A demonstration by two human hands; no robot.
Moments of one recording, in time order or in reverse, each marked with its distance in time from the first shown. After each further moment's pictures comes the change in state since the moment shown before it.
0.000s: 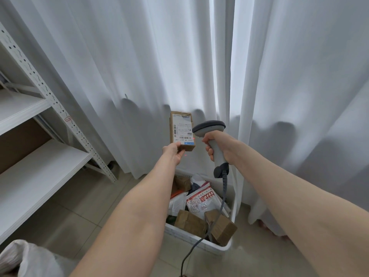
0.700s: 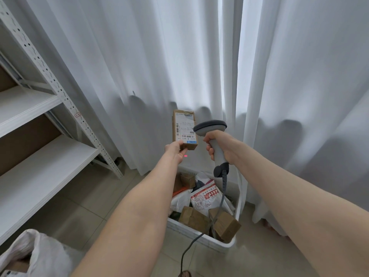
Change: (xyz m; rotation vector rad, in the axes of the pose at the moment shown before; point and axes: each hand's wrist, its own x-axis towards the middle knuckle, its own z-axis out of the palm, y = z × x) left_hand -0.013 0.002 -0.014 0.006 0.022 0.013; right_hand -0.008 0.010 0.015 0.006 -0.031 0.001
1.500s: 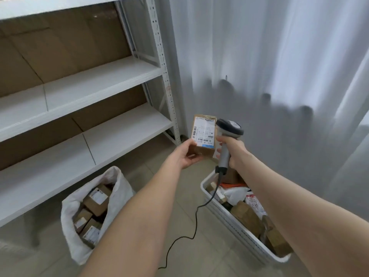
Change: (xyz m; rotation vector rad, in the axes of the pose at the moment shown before) left_hand -0.090 0.086 -0.240 -0.064 0.062 -0.008; right_hand 0.002 0.063 0.229 0.071 -0.058 -0.054
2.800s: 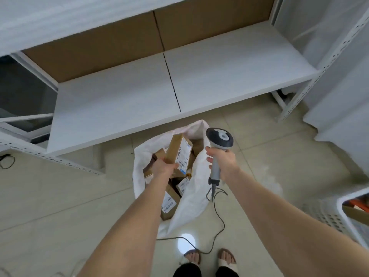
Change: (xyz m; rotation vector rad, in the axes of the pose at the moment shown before) left_hand 0.194 0.048 -0.657 0.521 0.929 -0.158; right_hand 0.207 0.390 0.524 -0.328 -0.274 0.359
